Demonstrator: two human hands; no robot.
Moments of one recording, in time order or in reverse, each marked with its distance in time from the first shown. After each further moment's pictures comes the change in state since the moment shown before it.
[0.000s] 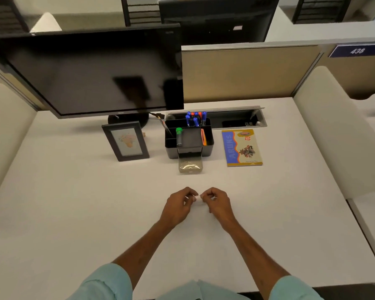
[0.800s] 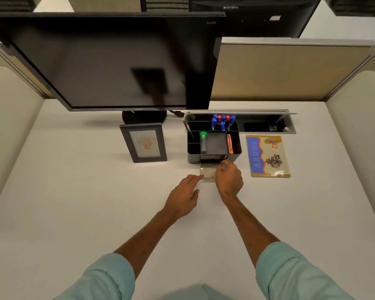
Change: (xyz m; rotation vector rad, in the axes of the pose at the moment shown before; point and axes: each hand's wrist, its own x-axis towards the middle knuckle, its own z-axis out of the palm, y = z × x) left_hand 0.069 -0.047 -0.056 0.270 -0.051 0.077; right_hand 0.111 -0.084 0.067 -0.460 0.457 -0.008
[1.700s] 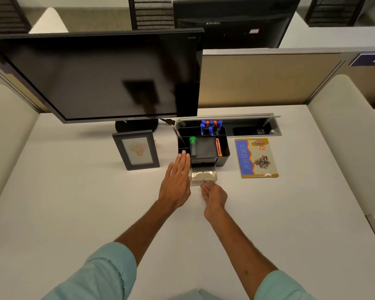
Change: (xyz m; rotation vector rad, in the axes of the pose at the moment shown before) left_hand 0.026 0.024 -0.030 0.458 0.128 0.075; right_hand -0.049 0.010 0.006 1.141 -0.171 0.775
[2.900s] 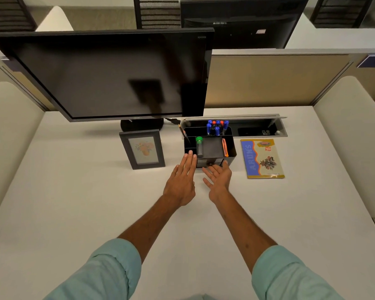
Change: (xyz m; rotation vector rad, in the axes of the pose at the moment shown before) left_hand 0.003 -0.006 -0.007 -0.021 -0.119 0.002; right_hand -0.007 -0.037 0.036 -0.037 -0.268 -0.022
